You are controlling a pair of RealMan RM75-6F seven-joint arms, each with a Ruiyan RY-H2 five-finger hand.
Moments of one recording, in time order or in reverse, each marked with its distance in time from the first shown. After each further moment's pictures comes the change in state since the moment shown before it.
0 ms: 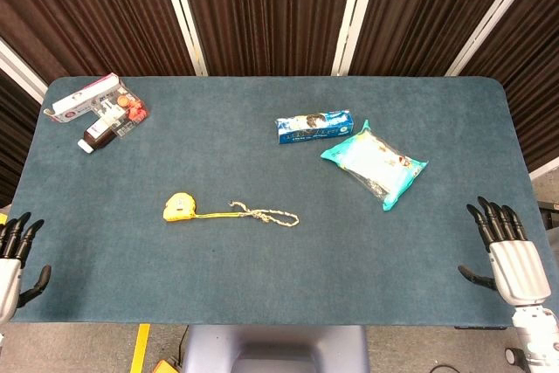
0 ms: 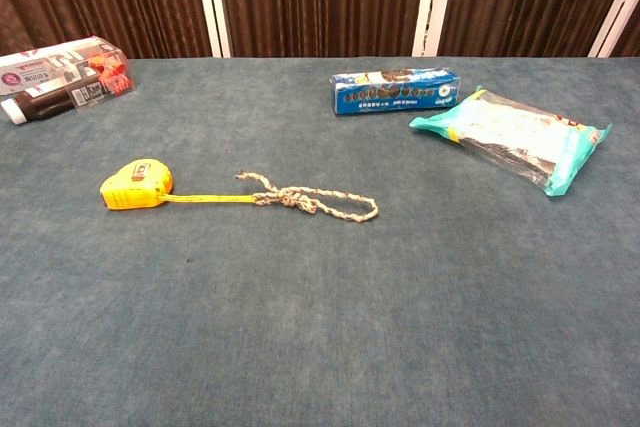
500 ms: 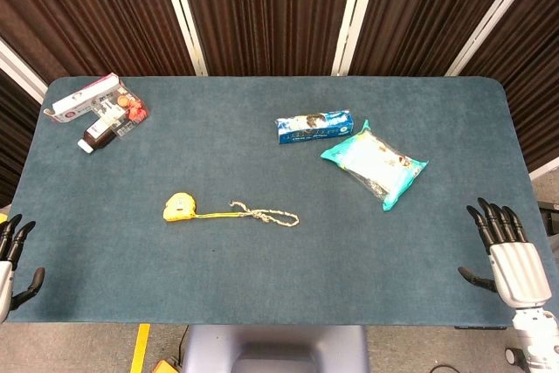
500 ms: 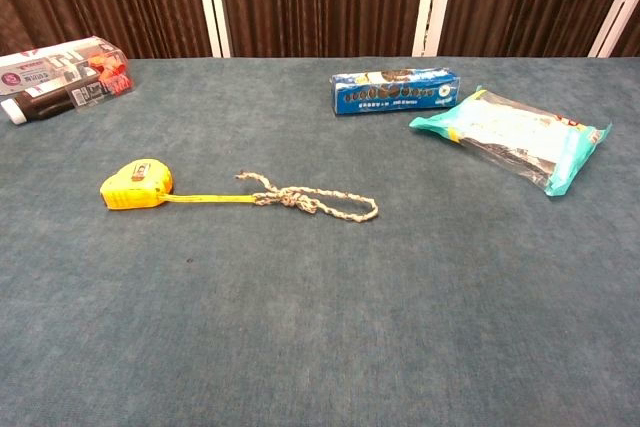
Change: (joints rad) left arm 0.010 0.013 0.002 -0.019 -0.013 -0.001 -0.014; right arm -0.006 -0.002 -0.007 0.007 -0.018 0.012 0.001
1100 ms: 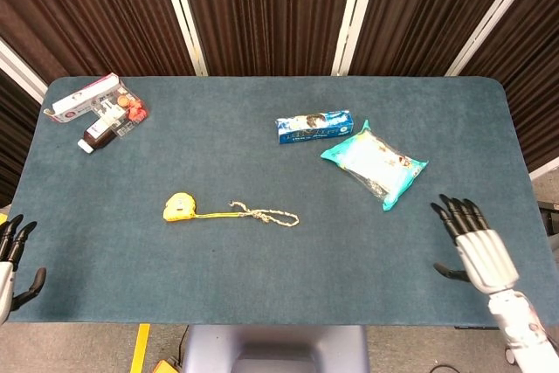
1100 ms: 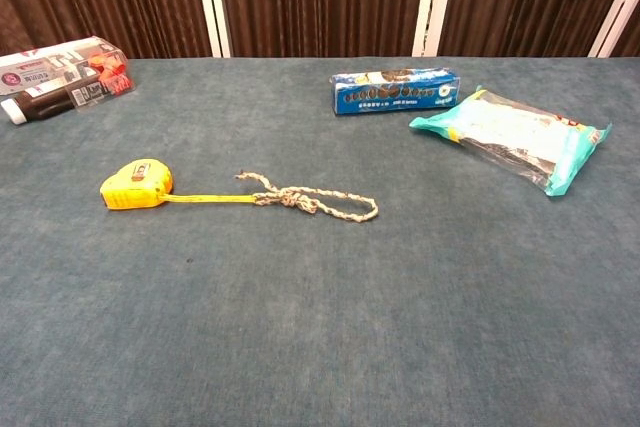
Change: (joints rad) left arm 0.004 0.000 0.002 0.001 0.011 0.010 -0.015; right arm 0.127 0.006 0.004 -0.014 -0.044 -0.176 0.017
